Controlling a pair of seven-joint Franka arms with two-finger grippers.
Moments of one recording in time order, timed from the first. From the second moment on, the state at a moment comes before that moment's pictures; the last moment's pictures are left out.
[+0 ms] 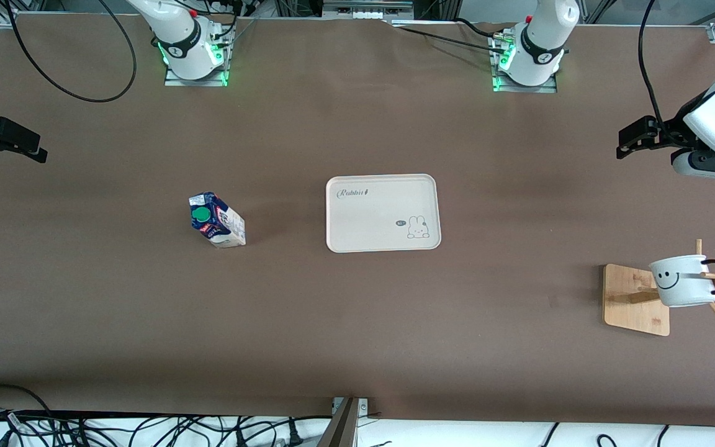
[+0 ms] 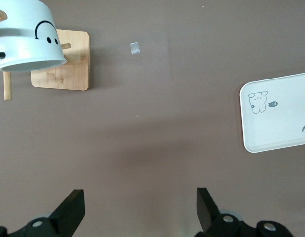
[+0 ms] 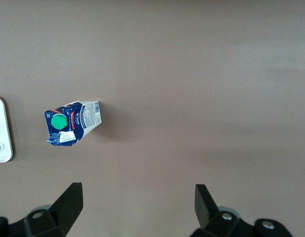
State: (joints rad) left arm -0.08 0.04 0.04 -1.58 -0.02 1.53 0.07; right arm -0.04 0.11 0.01 -1.41 0.00 1.49 -0.05
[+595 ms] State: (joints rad) left arm -0.08 0.04 0.04 -1.58 -0.02 1.53 0.07; right arm -0.03 0.11 0.02 -1.41 0.00 1.48 -0.05
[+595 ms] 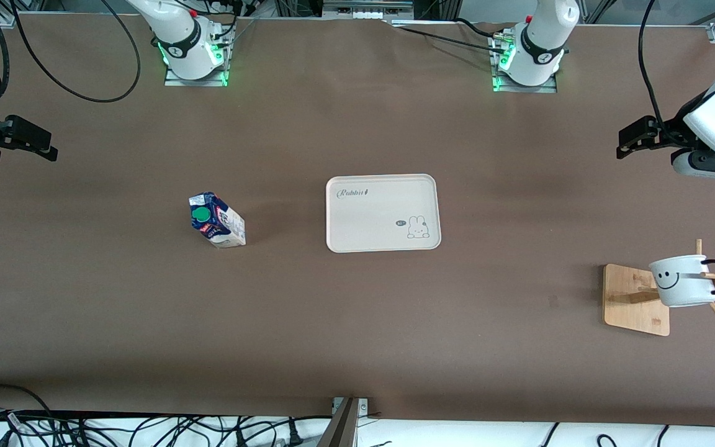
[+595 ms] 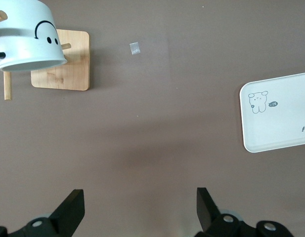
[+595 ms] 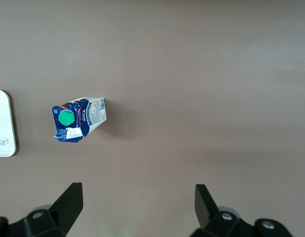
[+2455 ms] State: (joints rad) left arm -0.08 0.04 0.04 -1.58 -0.02 1.53 0.07; right arm 0.22 0.40 0.04 -1.46 0.09 1.64 0.15
